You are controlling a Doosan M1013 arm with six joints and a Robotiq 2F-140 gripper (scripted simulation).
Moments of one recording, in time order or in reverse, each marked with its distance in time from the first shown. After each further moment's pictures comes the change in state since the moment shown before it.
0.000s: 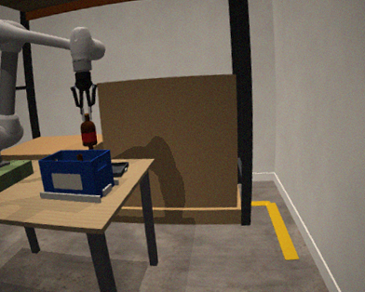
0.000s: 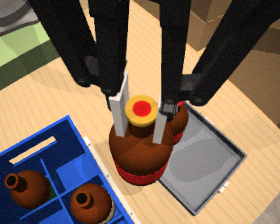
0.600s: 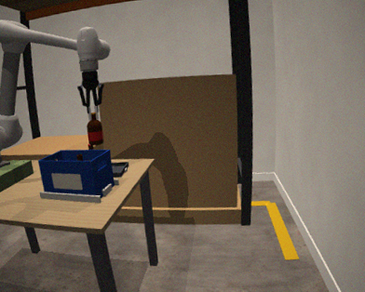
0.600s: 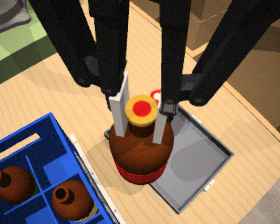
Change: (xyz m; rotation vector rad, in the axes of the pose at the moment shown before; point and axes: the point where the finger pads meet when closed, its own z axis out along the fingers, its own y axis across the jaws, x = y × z) arm -0.001 -0.034 0.000 -0.001 0.000 0.000
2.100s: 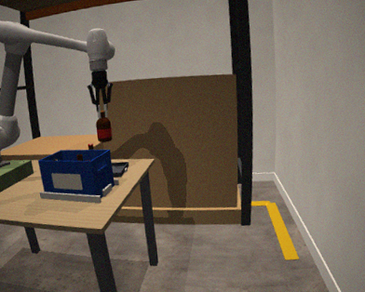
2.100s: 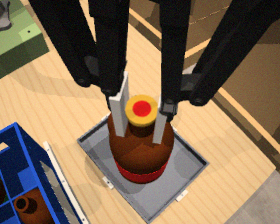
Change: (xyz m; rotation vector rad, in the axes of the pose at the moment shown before) arm -0.033 -0.059 0.000 0.000 0.001 0.000
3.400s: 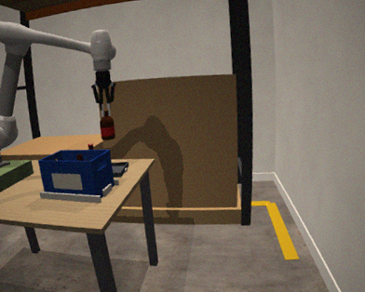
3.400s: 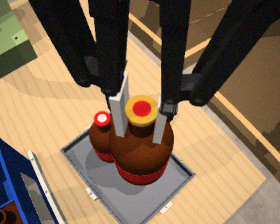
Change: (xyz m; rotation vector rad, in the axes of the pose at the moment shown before) arm -0.032 -0.030 0.000 0.000 0.001 0.000
